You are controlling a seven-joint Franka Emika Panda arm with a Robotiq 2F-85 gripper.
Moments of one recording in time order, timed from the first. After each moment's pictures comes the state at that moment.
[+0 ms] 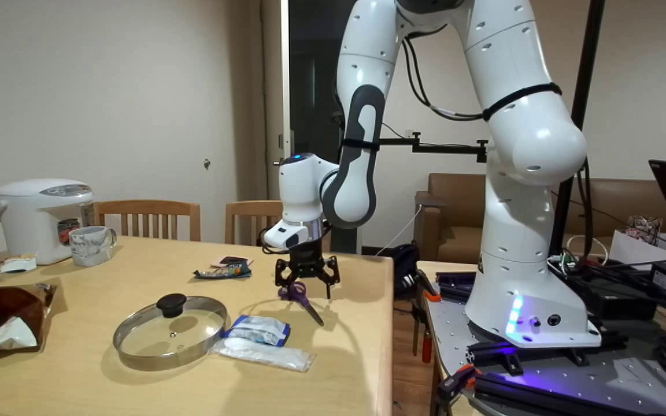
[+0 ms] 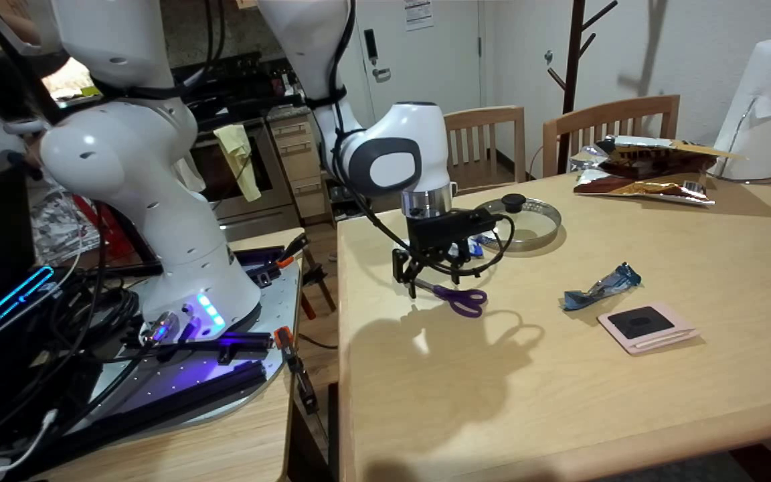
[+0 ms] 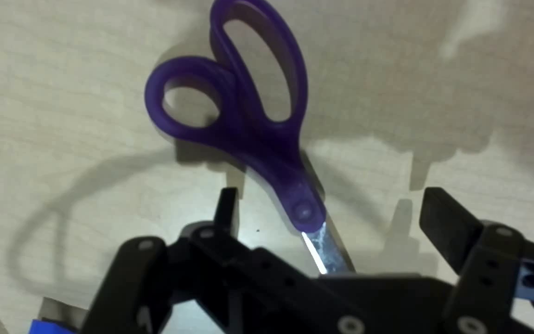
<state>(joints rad) -0.14 0.36 -0.03 -2.59 -0.47 2.90 -1.44</state>
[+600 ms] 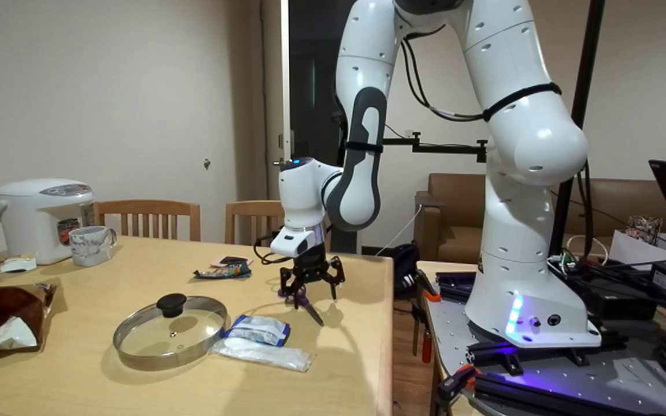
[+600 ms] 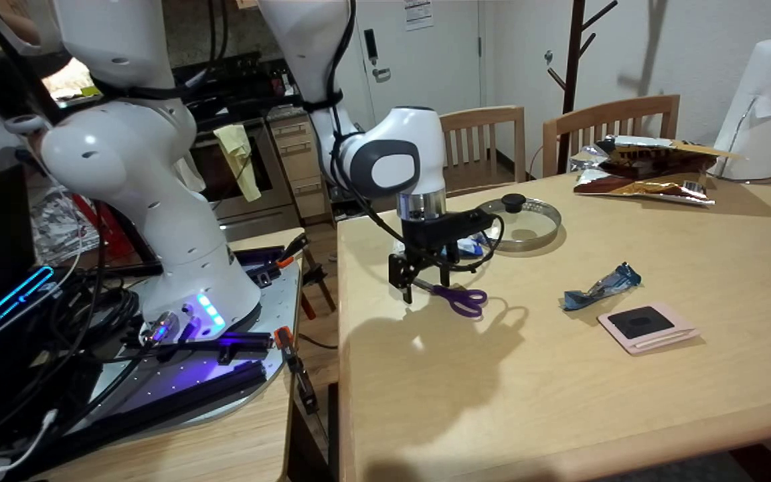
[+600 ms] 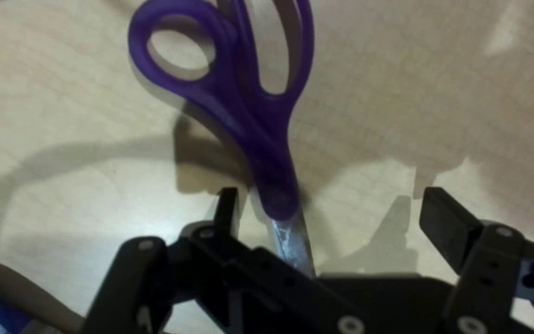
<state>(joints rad) -0.12 0.37 -0.04 -2.59 -0.54 2.87 -1.60</state>
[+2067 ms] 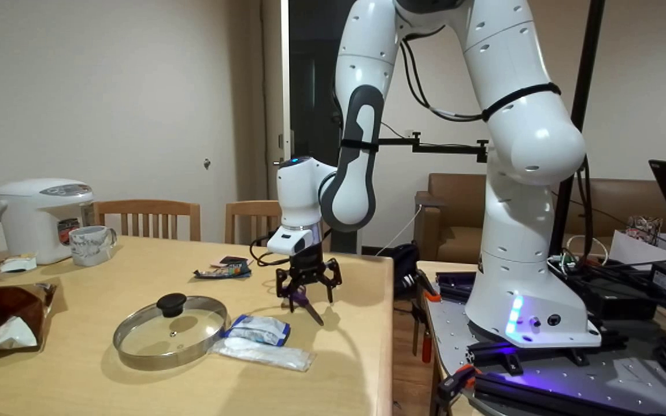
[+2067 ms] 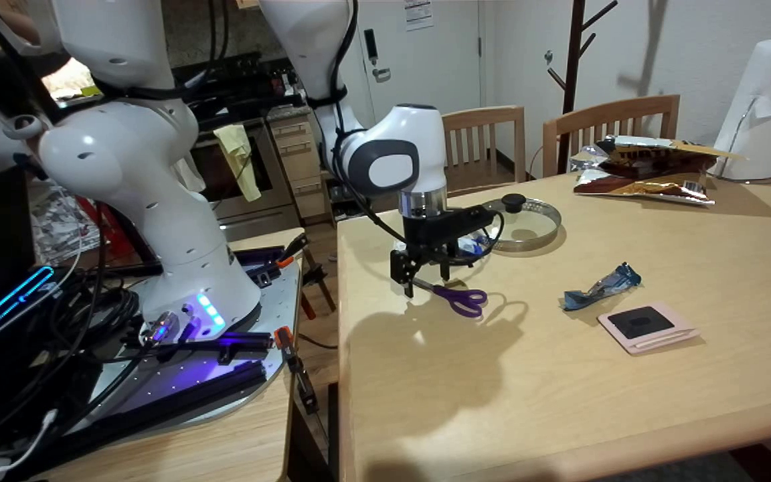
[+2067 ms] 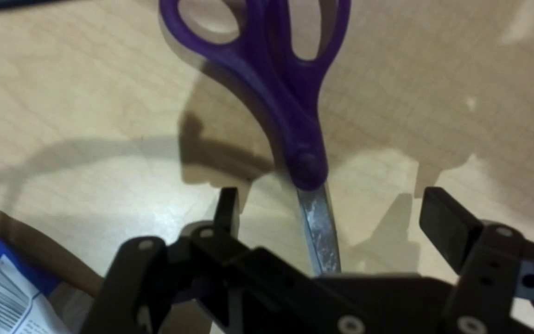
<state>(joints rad) -0.16 0.37 0.03 -2.59 -0.42 2.88 -1.70</state>
